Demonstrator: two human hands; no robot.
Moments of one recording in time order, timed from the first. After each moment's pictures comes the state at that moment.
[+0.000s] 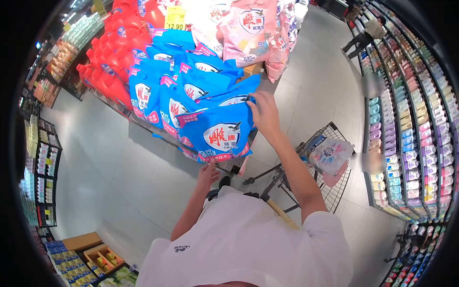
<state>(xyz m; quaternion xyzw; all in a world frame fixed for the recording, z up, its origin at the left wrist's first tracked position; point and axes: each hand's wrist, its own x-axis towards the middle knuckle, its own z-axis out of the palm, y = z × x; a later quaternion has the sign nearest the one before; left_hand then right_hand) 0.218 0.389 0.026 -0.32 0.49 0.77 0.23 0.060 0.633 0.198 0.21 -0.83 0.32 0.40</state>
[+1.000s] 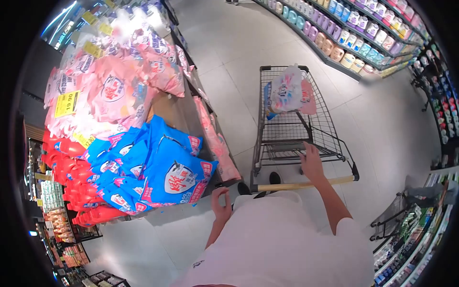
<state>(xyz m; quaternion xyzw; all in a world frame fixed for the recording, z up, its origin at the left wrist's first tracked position) 0.250 0.468 0.062 0.35 0.77 0.53 0.03 0.434 0.802 0.063 -0.36 -0.87 0.30 0.14</state>
